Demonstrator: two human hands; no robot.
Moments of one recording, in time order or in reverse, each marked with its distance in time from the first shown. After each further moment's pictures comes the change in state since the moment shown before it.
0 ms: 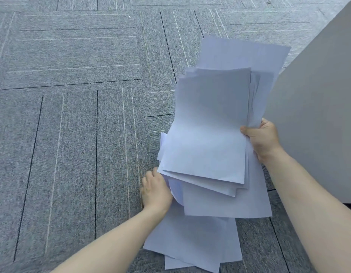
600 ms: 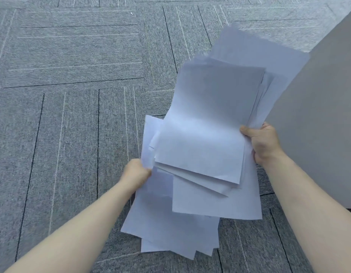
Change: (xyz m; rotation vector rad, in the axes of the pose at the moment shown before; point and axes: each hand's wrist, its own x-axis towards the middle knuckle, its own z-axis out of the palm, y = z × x) left_hand 0.056 -0.027 -0.068 -0.440 -0.274 -0.108; right_hand 0.005 0.008 0.011 0.175 -0.016 0.097
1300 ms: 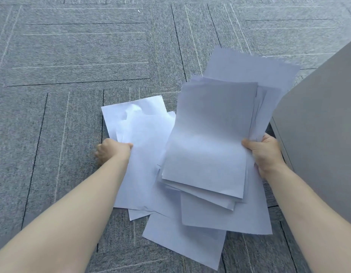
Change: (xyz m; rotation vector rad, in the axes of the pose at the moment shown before) left_hand 0.081 0.009 -0.053 0.032 0.626 -0.411; right_hand 0.006 0.022 0.008 -0.130 -0.024 0.024
